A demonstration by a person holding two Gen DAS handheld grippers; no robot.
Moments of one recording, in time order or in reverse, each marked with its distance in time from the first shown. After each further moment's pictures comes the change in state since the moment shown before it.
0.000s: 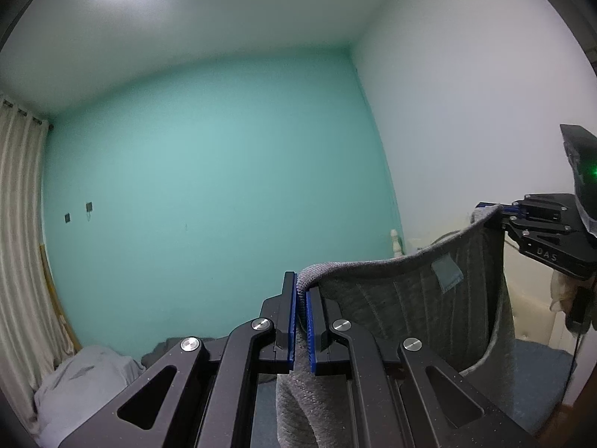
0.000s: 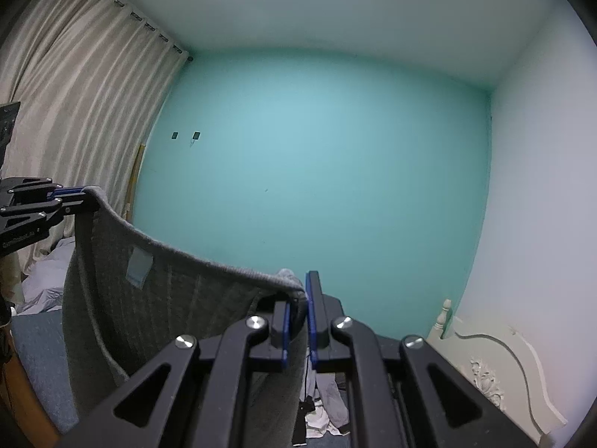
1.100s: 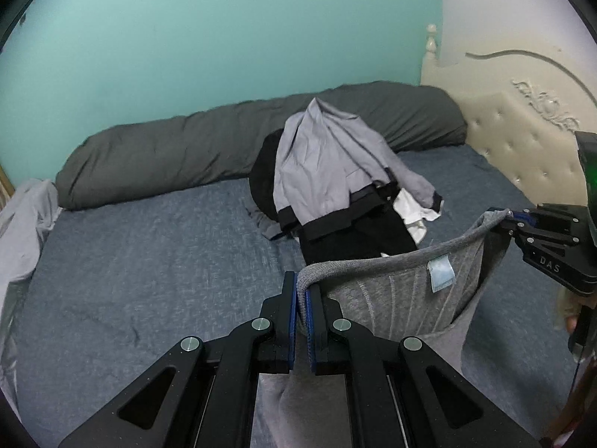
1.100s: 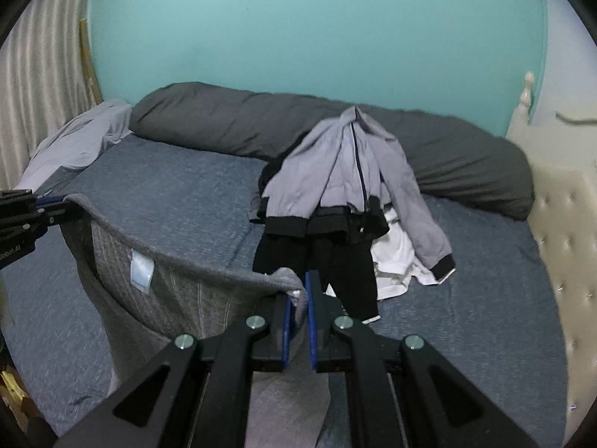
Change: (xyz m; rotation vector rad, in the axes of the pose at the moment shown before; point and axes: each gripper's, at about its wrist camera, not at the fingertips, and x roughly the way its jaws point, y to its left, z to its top) left arm 0.452 0.000 -0.402 -0.165 0.781 -0.090; right arm 0.392 0.000 -0.443 0.217 0.733 0.124
